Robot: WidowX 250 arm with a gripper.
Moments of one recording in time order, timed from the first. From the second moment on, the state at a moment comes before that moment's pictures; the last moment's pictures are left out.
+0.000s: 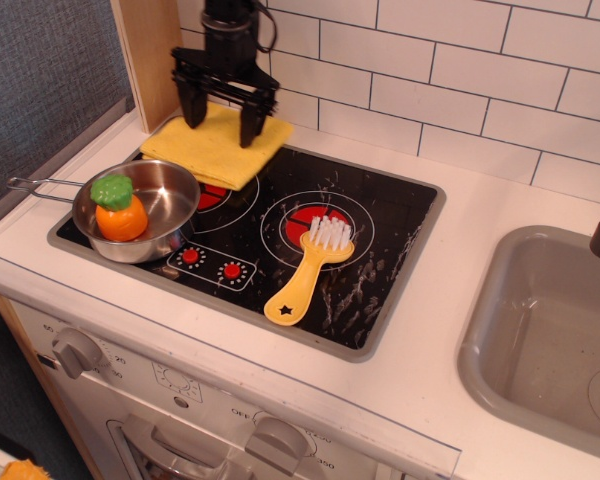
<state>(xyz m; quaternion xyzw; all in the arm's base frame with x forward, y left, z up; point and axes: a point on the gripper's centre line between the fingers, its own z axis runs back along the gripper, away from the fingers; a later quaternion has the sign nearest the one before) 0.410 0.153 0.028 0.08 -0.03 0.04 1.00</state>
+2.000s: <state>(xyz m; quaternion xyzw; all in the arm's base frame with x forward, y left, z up) 0.387 0.143 0.075 -0.04 -0.06 0.01 1.00</state>
